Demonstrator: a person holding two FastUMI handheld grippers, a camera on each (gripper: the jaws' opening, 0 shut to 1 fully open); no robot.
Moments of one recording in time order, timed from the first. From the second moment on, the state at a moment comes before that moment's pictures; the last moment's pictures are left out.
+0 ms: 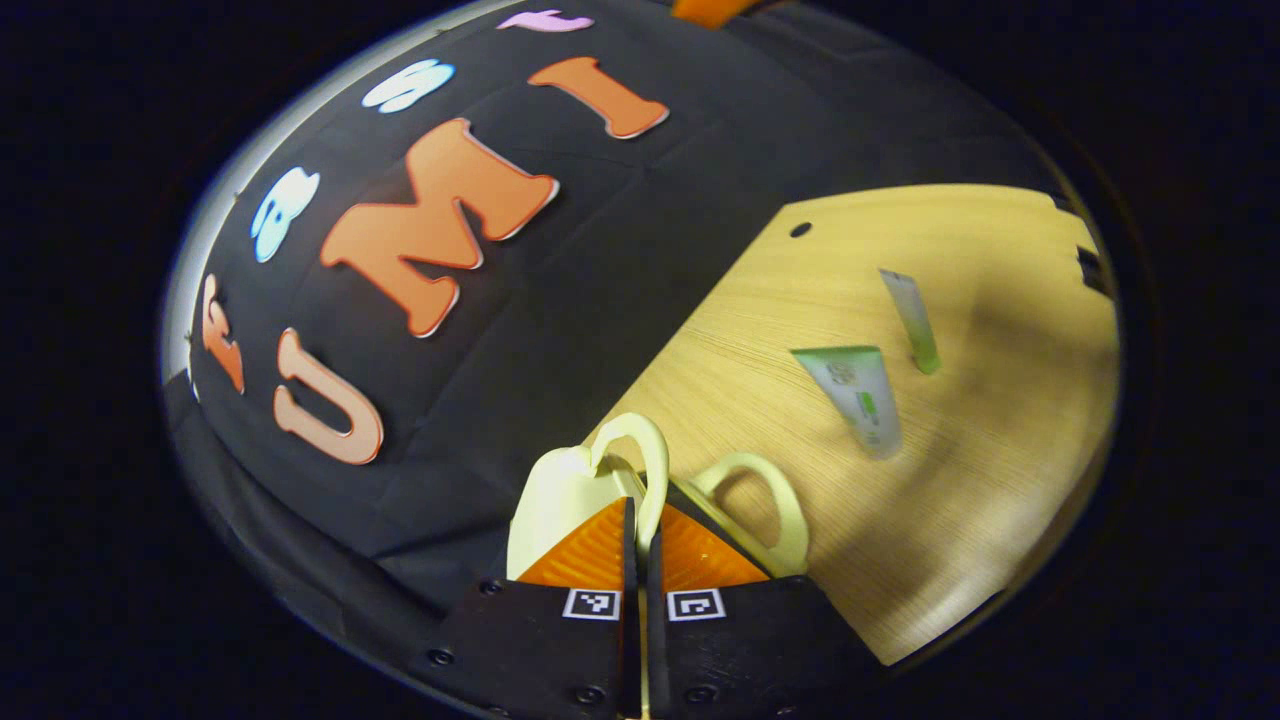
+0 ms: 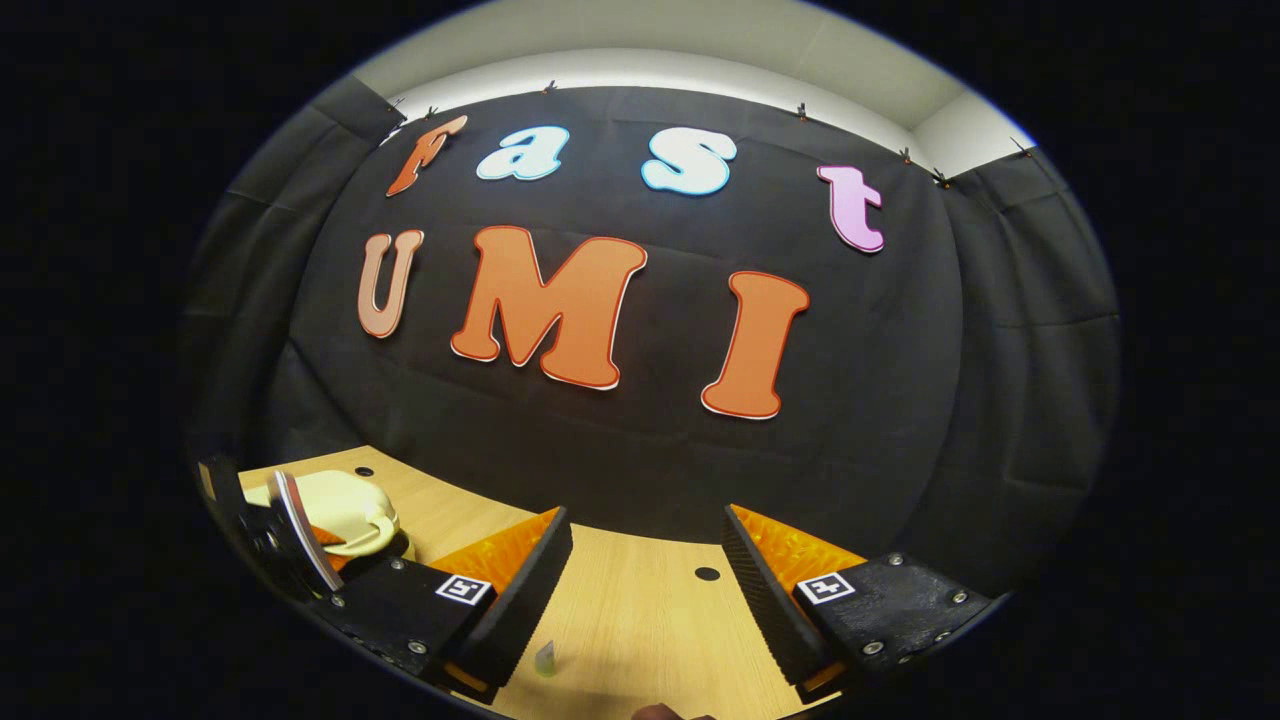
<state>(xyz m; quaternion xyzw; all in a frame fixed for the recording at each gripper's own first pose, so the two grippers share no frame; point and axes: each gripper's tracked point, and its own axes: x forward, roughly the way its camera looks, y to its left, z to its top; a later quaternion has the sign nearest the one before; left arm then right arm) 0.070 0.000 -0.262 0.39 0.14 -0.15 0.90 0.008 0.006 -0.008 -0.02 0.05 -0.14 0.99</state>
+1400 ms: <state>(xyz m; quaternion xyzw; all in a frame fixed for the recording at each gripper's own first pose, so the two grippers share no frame) 0.113 0.039 -0.339 0.16 0.17 0.09 0.97 0.060 0.204 0.006 -0.05 0.07 -0.06 0.99</state>
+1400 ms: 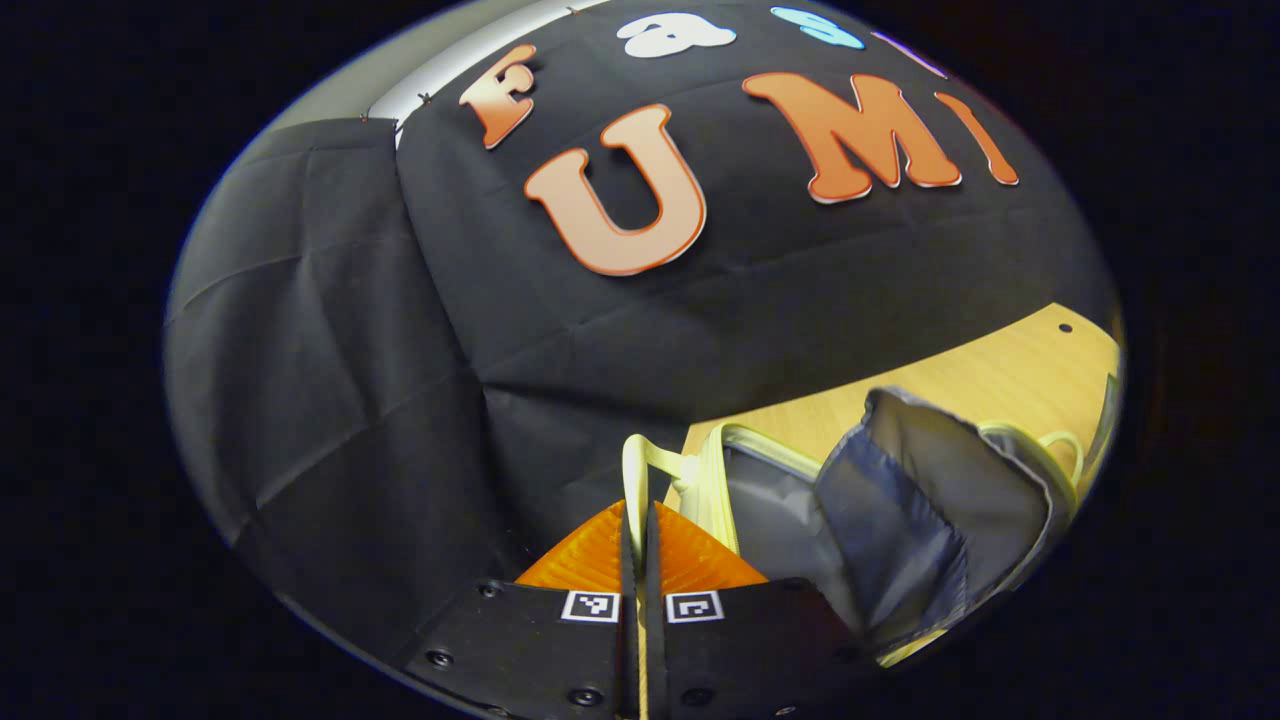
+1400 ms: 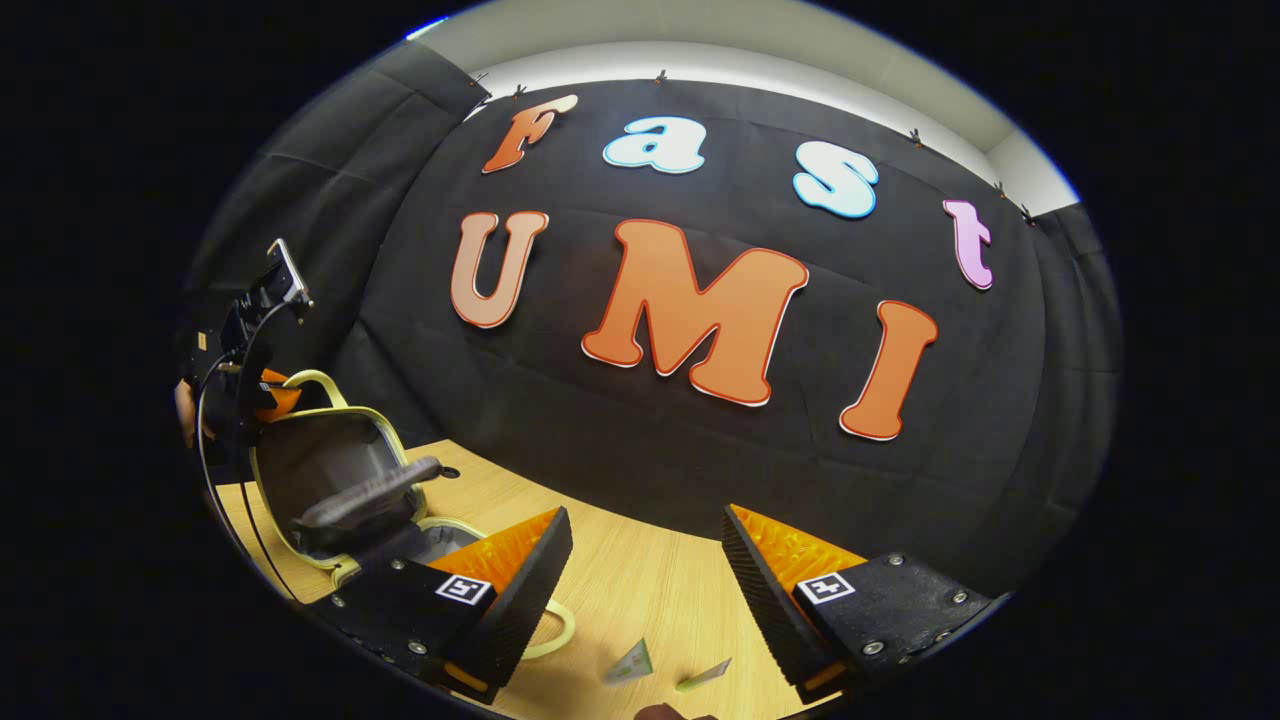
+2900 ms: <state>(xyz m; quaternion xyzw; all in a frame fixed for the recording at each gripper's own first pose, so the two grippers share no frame) 0.082 -0.313 -0.343 0.09 0.12 -0.13 0.98 0.013 0.089 -0.031 -0.04 0.10 -0.12 0.99</state>
